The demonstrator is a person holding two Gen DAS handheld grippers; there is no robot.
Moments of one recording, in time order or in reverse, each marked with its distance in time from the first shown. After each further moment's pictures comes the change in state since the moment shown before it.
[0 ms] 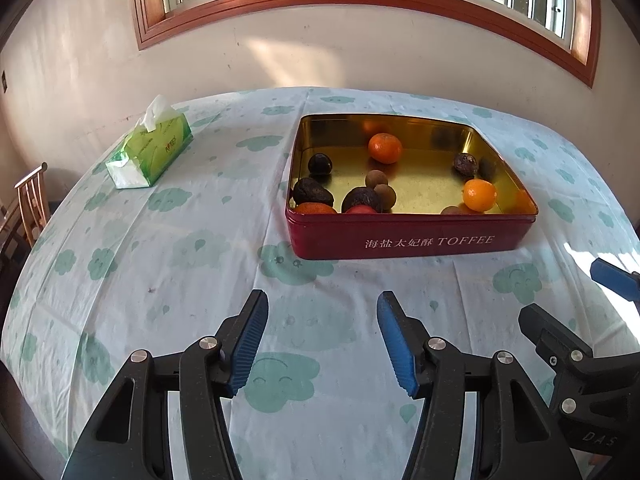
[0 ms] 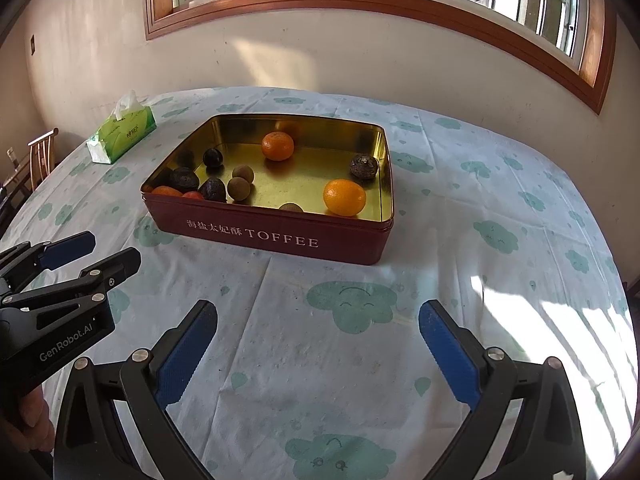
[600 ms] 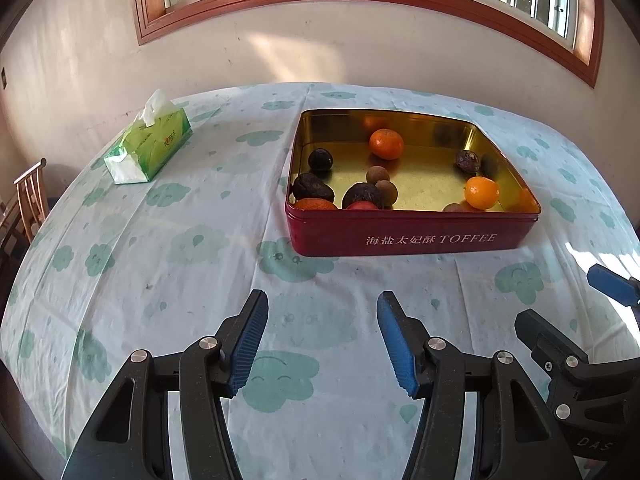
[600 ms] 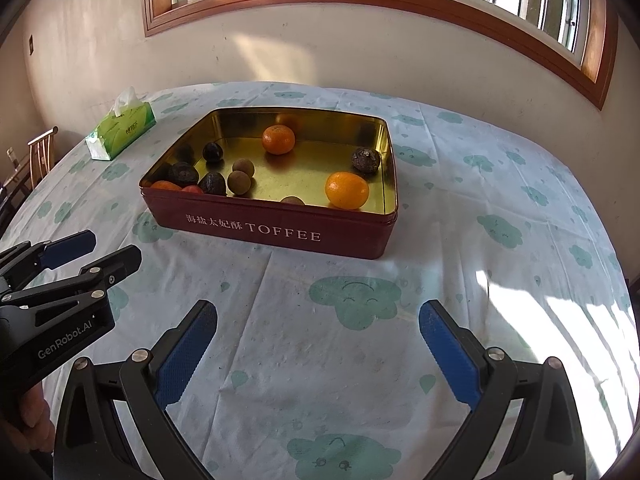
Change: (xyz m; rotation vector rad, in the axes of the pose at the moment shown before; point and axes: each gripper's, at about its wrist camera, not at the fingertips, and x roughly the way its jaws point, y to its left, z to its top) left arm 0.003 0.001 -0.001 -0.004 0.011 -0.005; right arm 0.005 0.000 -0.001 0.005 0.018 0.008
